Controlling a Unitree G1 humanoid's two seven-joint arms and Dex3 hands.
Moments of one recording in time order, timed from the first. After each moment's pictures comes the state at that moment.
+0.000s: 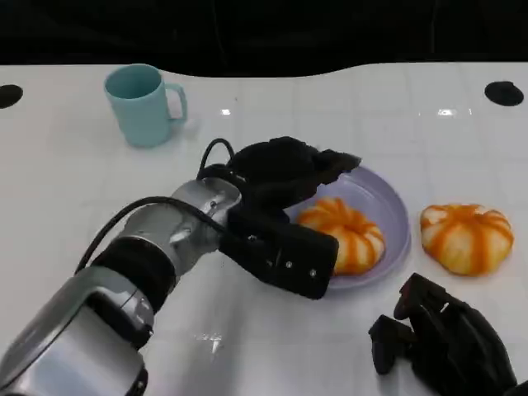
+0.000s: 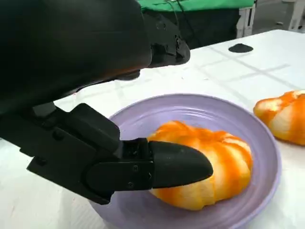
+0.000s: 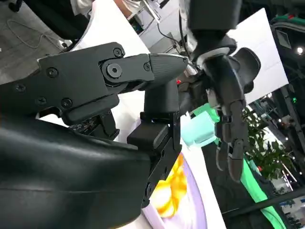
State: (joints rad) left arm -0.96 0.06 -0.63 1.02 0.77 -0.43 0.00; right arm -0.03 0.05 -0.15 0.47 0.49 -0.08 0.81
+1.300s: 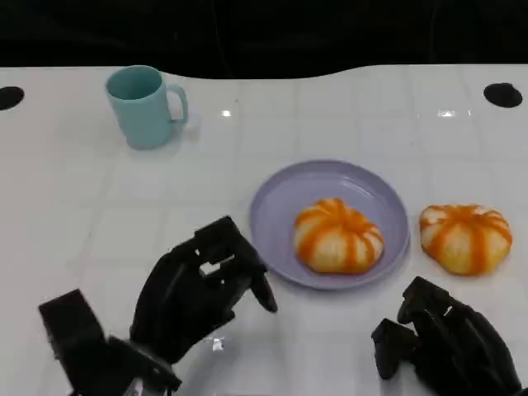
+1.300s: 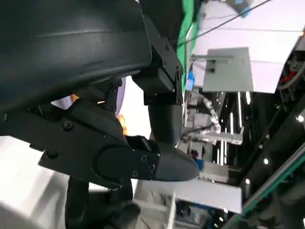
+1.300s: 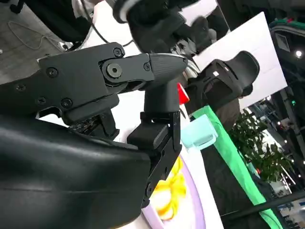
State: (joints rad) left arm -0.07 -0.05 -0.12 0.30 -0.49 -0.32 -0.58; right arm -0.01 0.05 -0.15 0.44 0.50 -0.07 0.82
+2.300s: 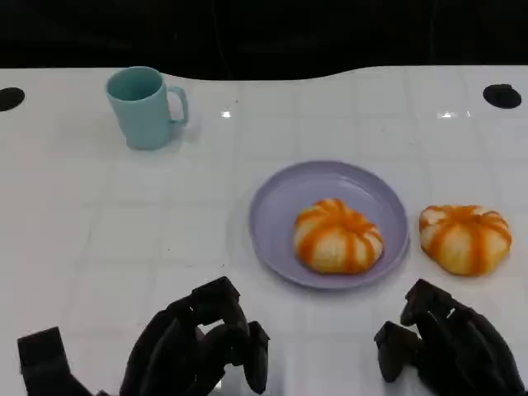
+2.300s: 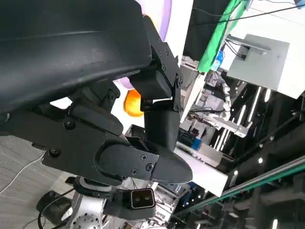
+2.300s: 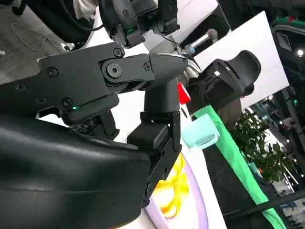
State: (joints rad) left arm 0.11 -0.06 -0.07 0.12 -0.56 -0.05 -0.68; right arm -0.01 0.04 -0.16 0.46 0.50 -0.06 0.83
